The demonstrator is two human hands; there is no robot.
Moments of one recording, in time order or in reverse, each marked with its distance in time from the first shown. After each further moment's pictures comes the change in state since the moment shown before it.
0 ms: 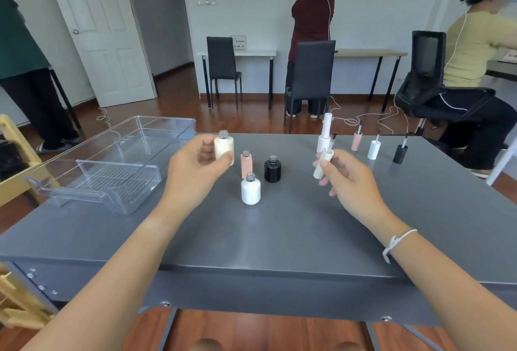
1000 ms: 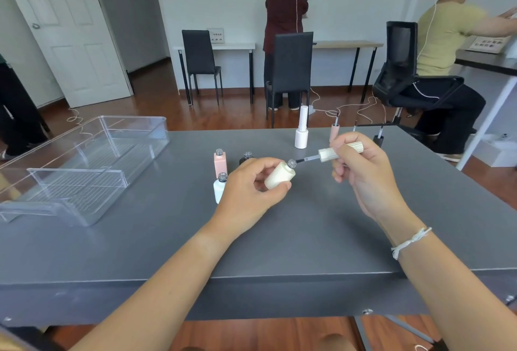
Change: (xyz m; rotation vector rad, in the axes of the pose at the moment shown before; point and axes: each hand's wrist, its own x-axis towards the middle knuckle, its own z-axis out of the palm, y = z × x) left_hand -0.032 0.000 0.097 -0.107 -0.382 0.055; right_hand -0.001 -0.005 -0.039 0.438 0.095 0.002
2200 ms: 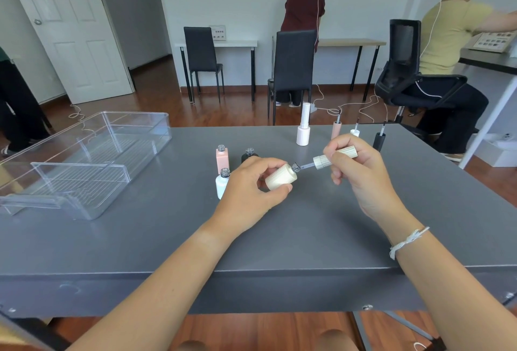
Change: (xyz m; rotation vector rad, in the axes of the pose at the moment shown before) left_hand -0.004 0.000 -0.002 0.107 -0.013 0.031; right_hand -0.006 0.002 0.001 -0.161 -0.096 -0.062
